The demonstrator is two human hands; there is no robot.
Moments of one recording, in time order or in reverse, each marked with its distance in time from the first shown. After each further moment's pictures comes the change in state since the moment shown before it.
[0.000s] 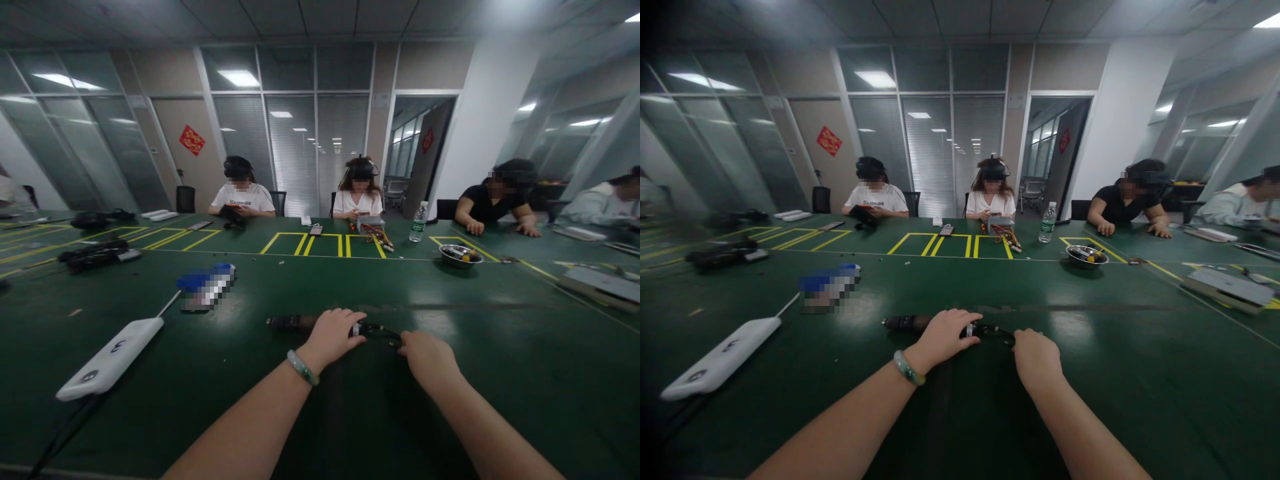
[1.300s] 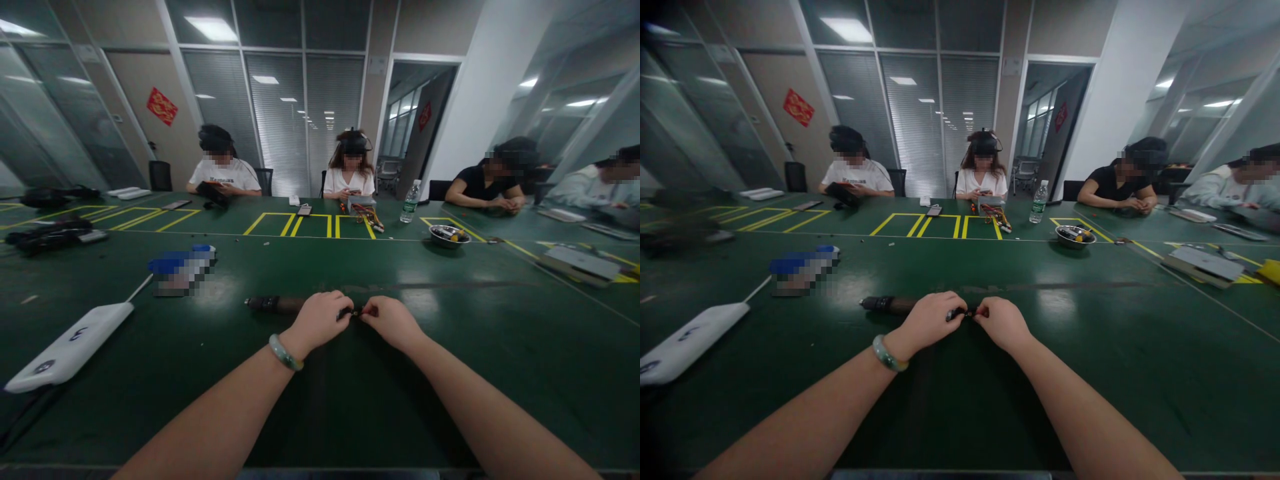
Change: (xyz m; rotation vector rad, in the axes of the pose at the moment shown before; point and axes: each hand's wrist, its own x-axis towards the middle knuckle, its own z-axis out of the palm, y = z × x) left_hand 0.001 0.009 0.004 -0.103 0.126 0.060; right_hand 0.034 -0.005 0.010 0.455 0.144 -0.216
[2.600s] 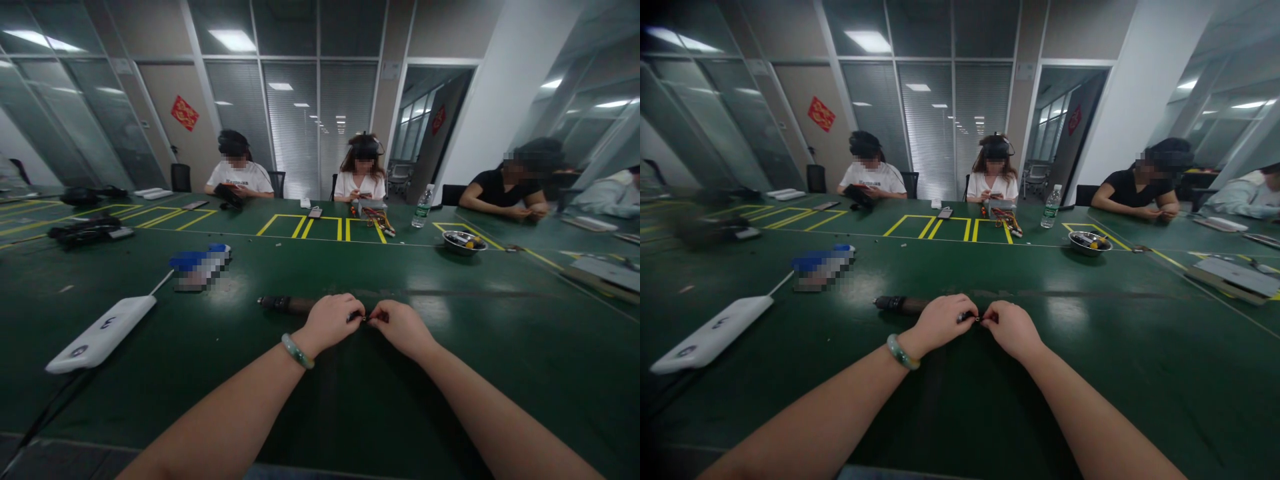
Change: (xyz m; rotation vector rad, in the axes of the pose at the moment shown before) left_hand 0.001 0.000 -0.002 0.011 -0.017 -0.012; right_hand -0.002 -0.008 0.000 0.012 0.014 -0.046
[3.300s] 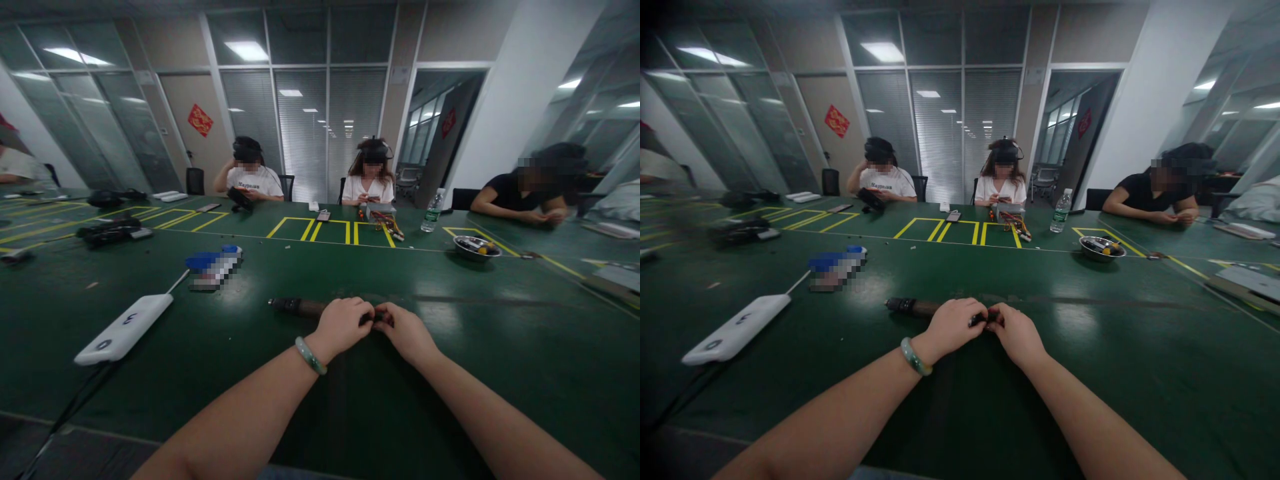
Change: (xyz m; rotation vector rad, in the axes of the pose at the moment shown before) left_hand 0.001 0.001 0.007 -0.002 0.042 -0.041; right_hand 0.006 0.003 0.018 0.046 0.058 -0.008
